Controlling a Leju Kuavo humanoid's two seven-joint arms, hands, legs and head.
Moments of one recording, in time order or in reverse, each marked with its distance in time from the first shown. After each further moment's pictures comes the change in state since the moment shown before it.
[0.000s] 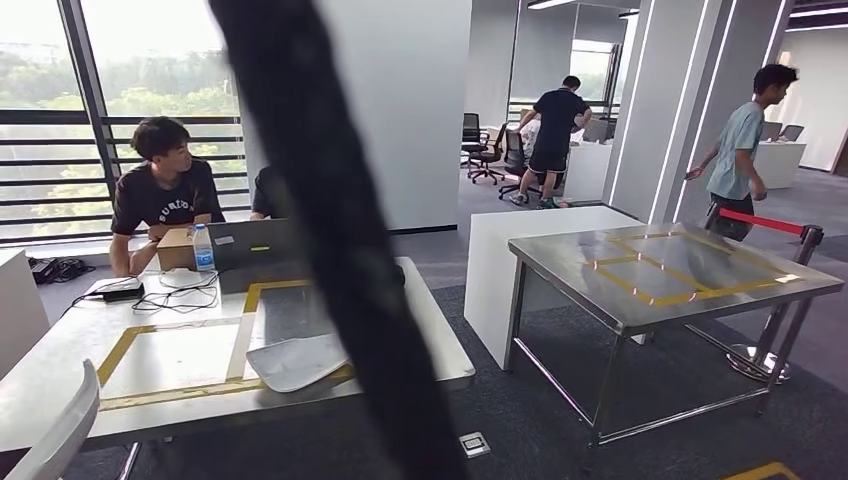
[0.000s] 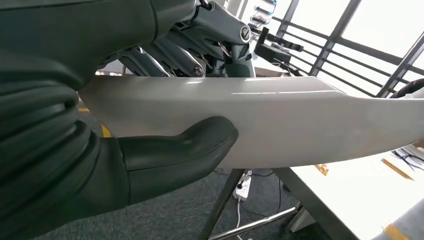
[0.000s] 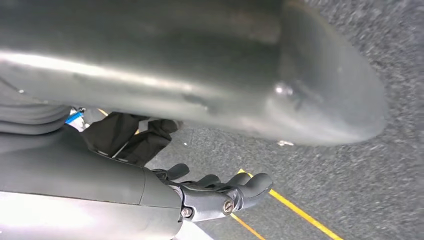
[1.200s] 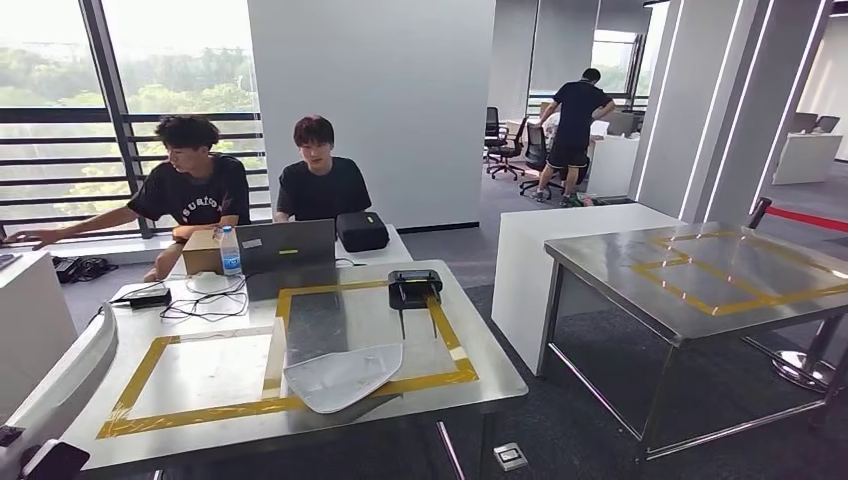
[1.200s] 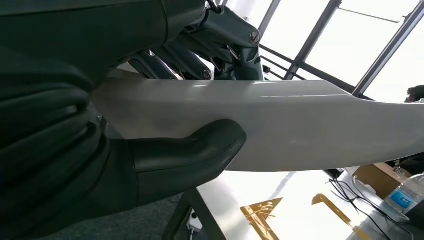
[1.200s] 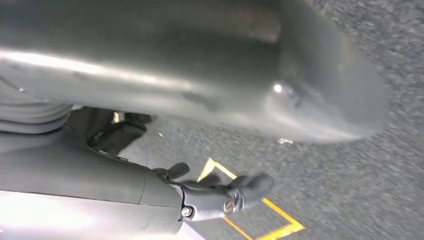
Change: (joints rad) left arm -0.075 -0.017 0.066 -0.038 -0.018 -0.055 -0.141; right arm -0.004 -0.001 0.000 0.000 0.010 0.002 -0.010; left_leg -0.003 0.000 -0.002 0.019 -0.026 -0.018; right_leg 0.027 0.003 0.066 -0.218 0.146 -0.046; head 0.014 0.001
